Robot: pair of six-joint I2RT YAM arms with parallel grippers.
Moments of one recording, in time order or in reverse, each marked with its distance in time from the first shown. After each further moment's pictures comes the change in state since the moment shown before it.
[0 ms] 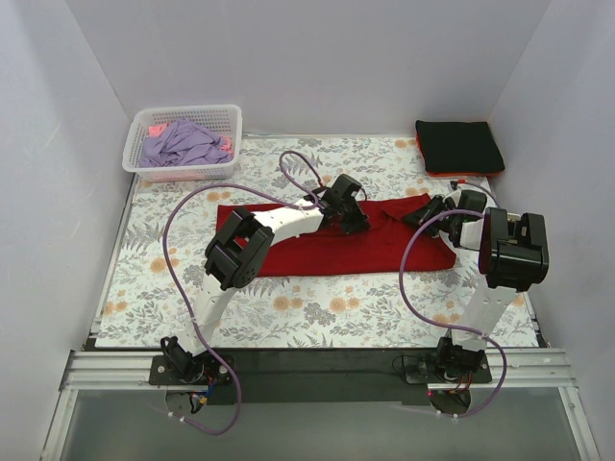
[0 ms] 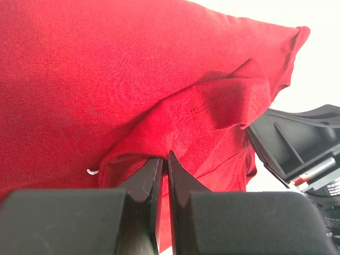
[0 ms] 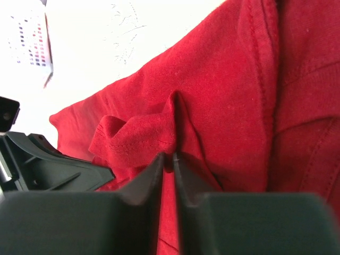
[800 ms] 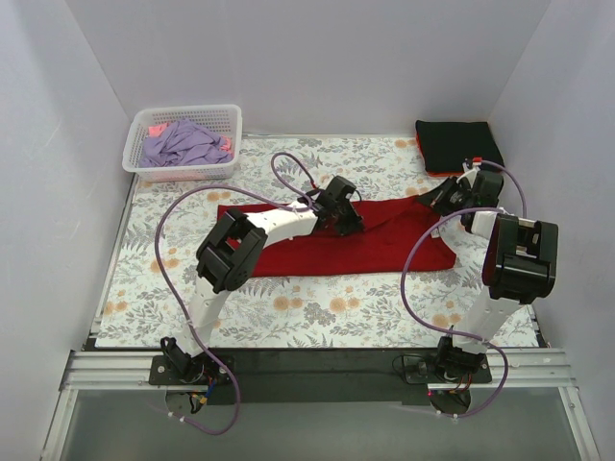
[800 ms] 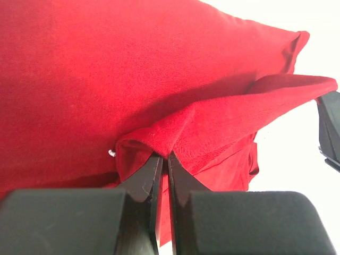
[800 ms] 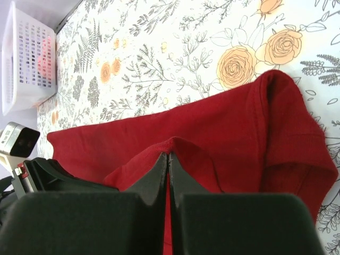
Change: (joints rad) left arm 0.005 -0.071 -0.097 0.023 -0.032 -0.005; right arm -0.045 -0.103 0.124 -0.149 0.040 -0.083
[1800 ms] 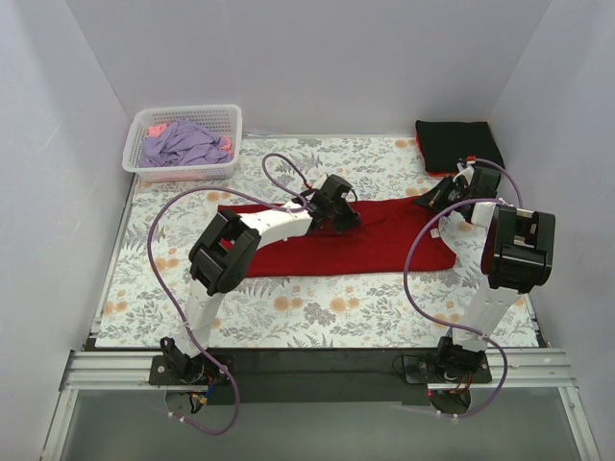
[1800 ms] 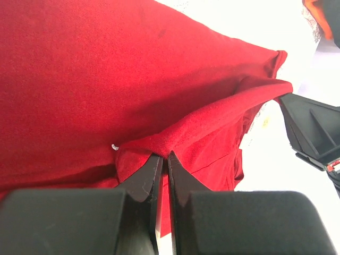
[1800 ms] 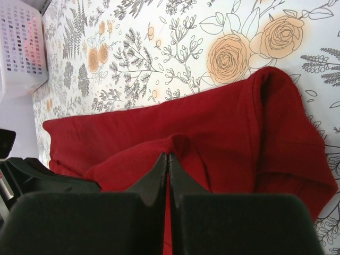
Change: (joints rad) left arm 0.011 -0.067 -0.074 0.046 -0.047 -0.058; right arm 0.000 0.095 0.126 -0.167 -0.043 -0.060
